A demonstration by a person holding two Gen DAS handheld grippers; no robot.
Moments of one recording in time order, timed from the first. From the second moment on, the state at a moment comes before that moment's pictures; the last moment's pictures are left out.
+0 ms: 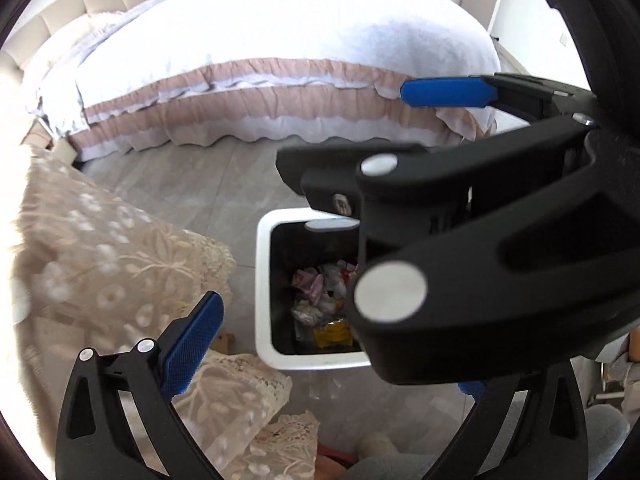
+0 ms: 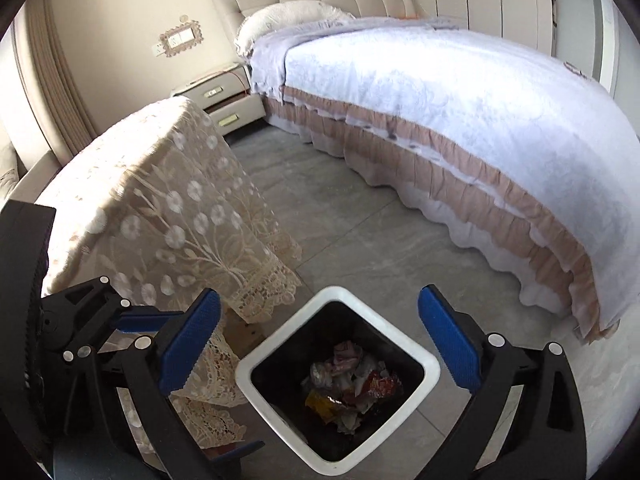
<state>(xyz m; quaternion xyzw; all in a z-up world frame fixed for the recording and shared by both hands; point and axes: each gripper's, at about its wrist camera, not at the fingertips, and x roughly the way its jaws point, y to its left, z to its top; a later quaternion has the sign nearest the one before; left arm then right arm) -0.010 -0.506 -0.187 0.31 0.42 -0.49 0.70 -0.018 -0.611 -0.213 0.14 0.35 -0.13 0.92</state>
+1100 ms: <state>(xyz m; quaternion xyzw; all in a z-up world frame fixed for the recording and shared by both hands) 0.011 -0.148 -0.027 0.14 0.23 -0.16 0.95 0.002 -0.299 -0.062 -0.07 0.16 0.07 0.98</state>
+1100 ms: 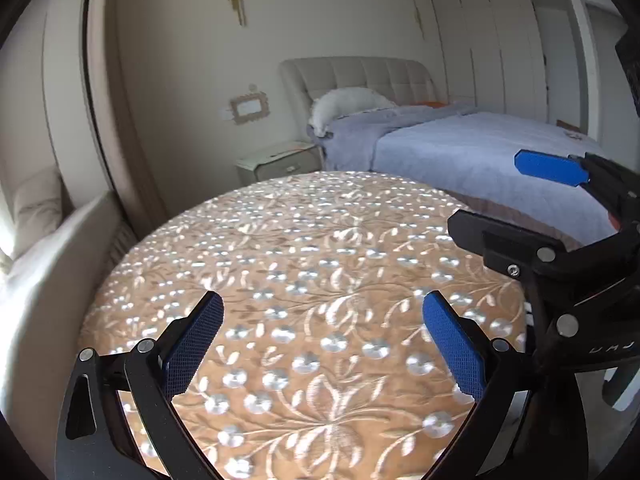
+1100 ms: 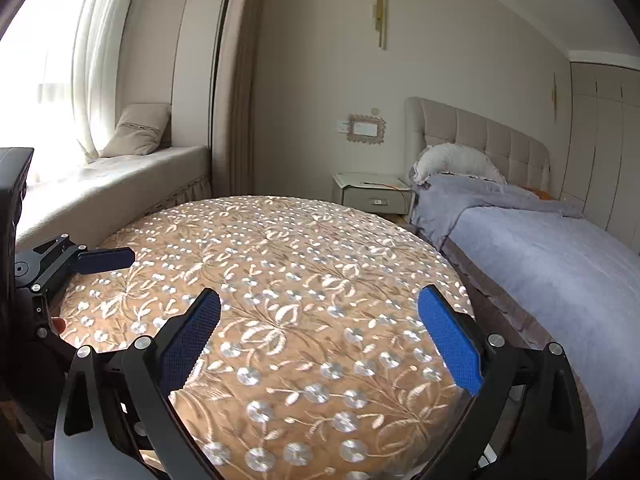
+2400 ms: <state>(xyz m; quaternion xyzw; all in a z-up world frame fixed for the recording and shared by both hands) -0.014 0.004 -0.012 0.00 0.21 -0.06 0.98 -0.013 -0.174 -0.036 -0.15 0.12 0.08 0.98</state>
